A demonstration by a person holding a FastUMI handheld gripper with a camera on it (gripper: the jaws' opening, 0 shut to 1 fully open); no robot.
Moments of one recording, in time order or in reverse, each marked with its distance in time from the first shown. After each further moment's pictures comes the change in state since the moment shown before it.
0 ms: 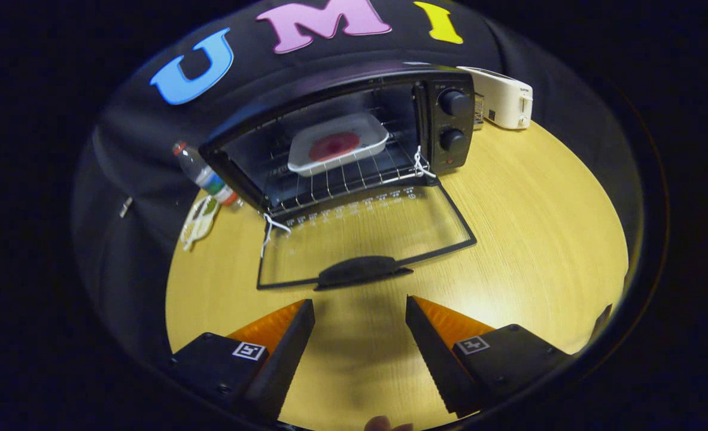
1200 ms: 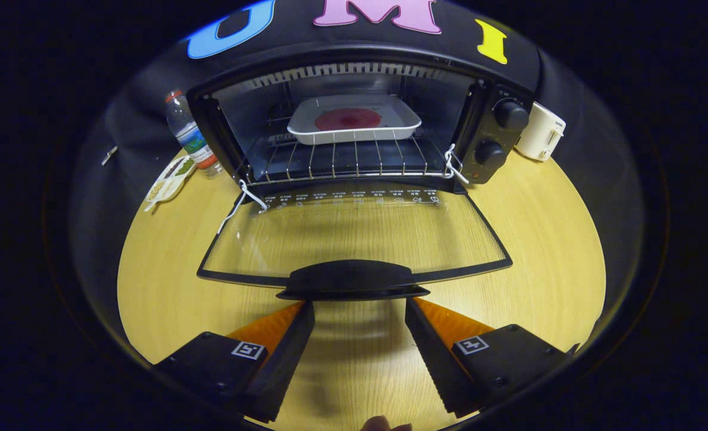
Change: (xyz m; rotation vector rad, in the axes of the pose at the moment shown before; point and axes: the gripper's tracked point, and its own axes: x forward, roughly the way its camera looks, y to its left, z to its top) arm 0.031 0.003 0.016 -0.159 -0.034 -0.079
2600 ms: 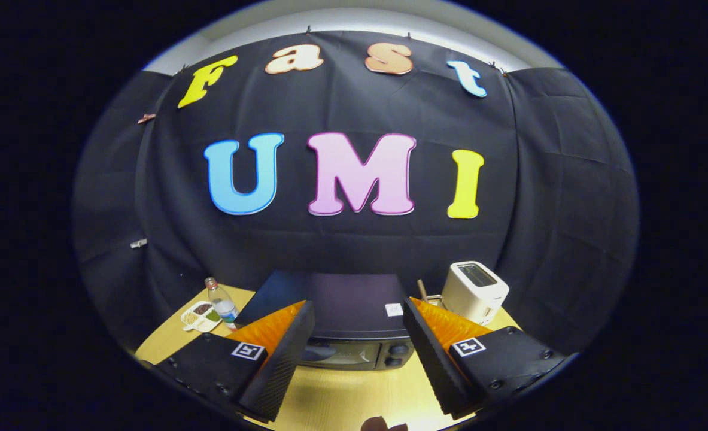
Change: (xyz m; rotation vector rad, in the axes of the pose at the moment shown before) arm -0.242 -0.095 0.222 -0.017 -0.766 0.035
